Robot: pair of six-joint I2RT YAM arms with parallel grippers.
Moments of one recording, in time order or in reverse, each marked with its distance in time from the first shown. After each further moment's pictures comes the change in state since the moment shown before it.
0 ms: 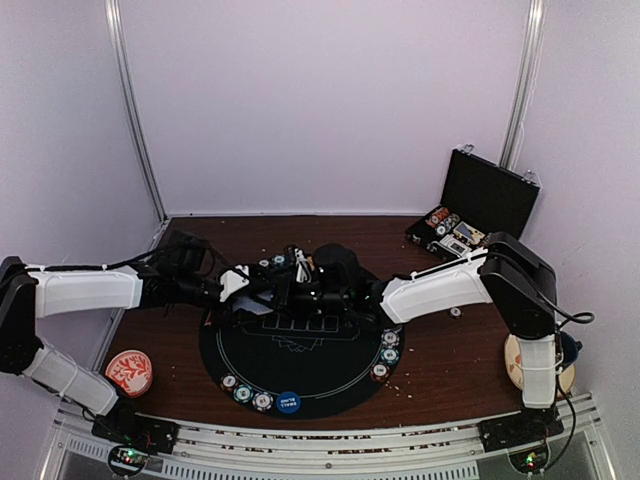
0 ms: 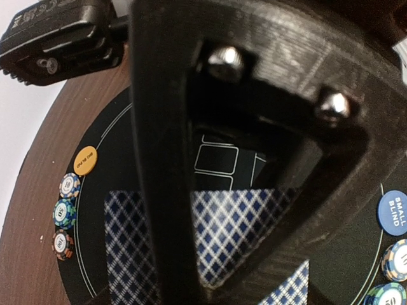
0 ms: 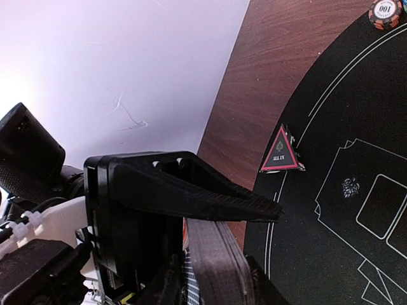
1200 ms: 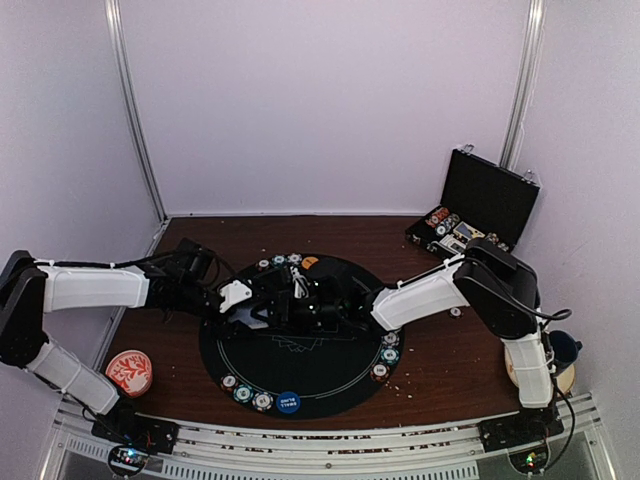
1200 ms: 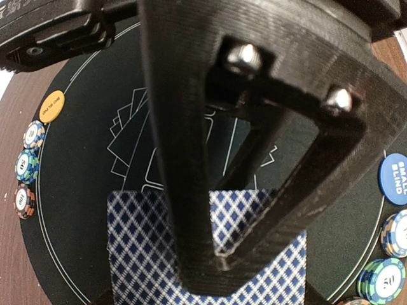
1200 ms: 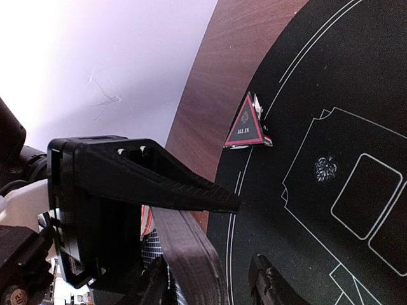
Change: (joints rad) left arm -0.002 0.051 0.005 -0.139 -0.082 0.001; right arm -0.018 0.109 0.007 0.021 -0.082 -0.054
